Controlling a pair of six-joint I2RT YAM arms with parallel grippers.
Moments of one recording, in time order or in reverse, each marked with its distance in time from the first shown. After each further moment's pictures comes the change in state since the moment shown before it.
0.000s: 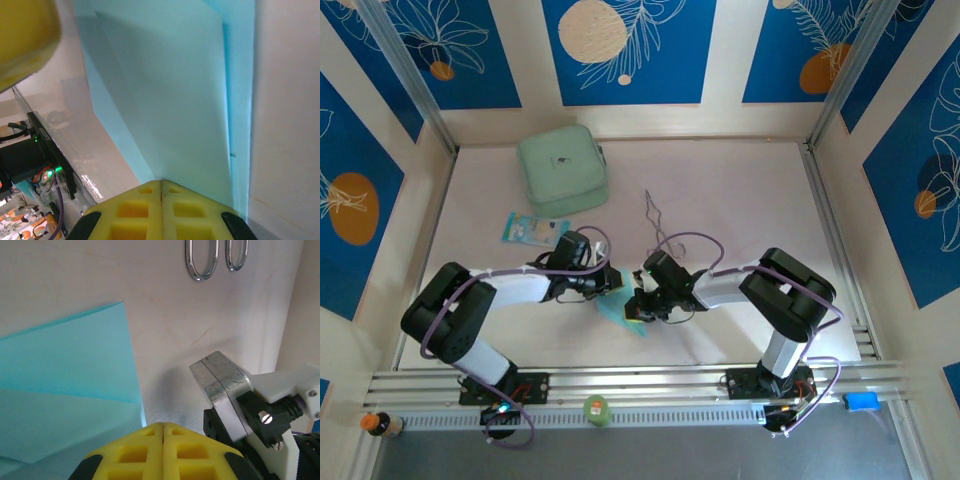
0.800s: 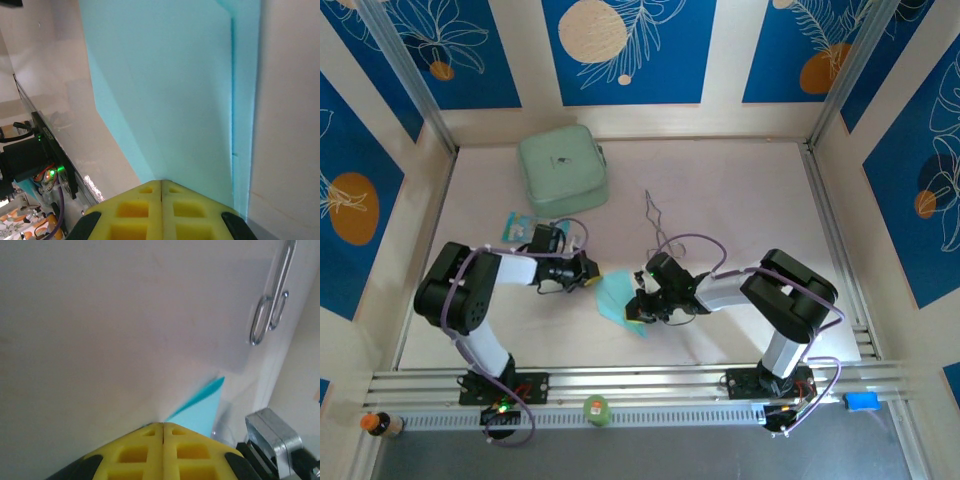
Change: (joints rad) left arm 0.290 0.163 0.047 -0.050 0.149 0.144; right arm 0.000 -0.009 -0.034 0.051 0.001 0.011
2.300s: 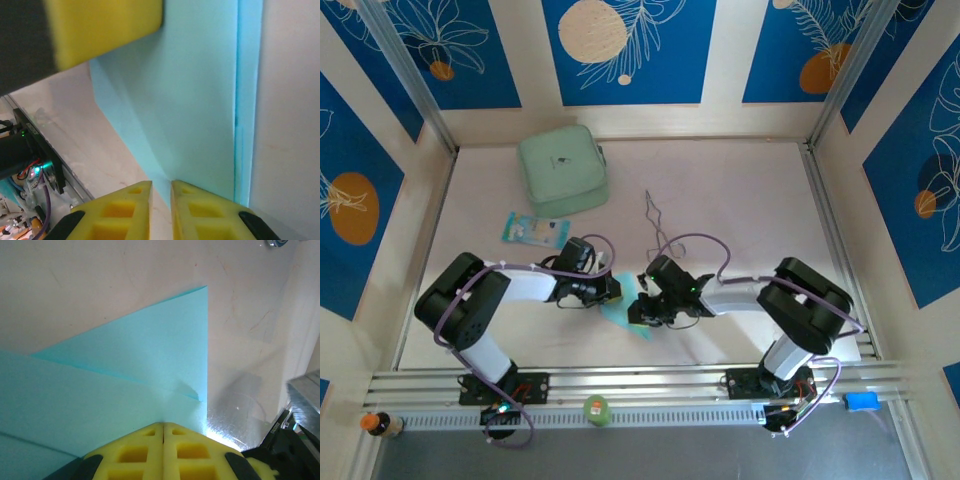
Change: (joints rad) left arm -0.301 -0.069 -0.053 0.027 -0.153 -0.092; right arm 0.035 -0.125 -0.008 -0.140 0.087 -0.008
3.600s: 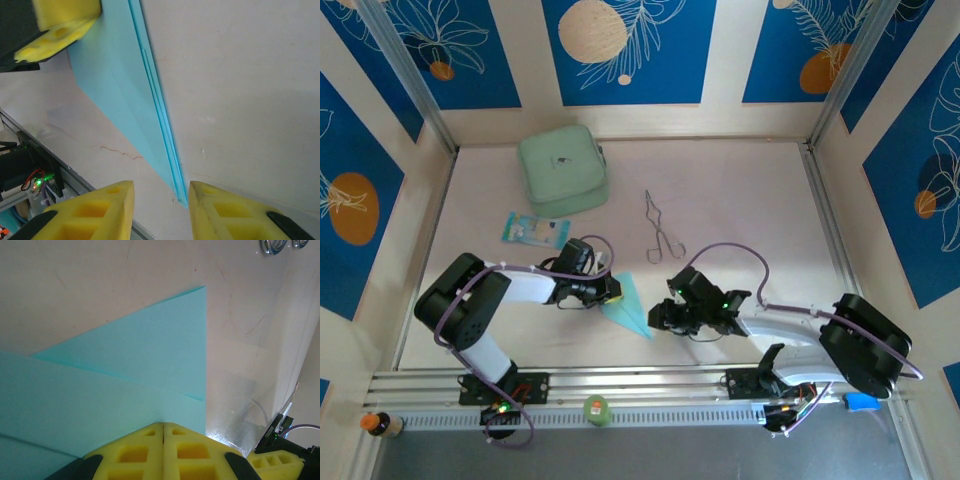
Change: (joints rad) left arm 0.000 -0.001 -0.022 0.054 -0.003 -0.037; right arm 0.003 -0.328 -0.191 -0.107 0.143 0.138
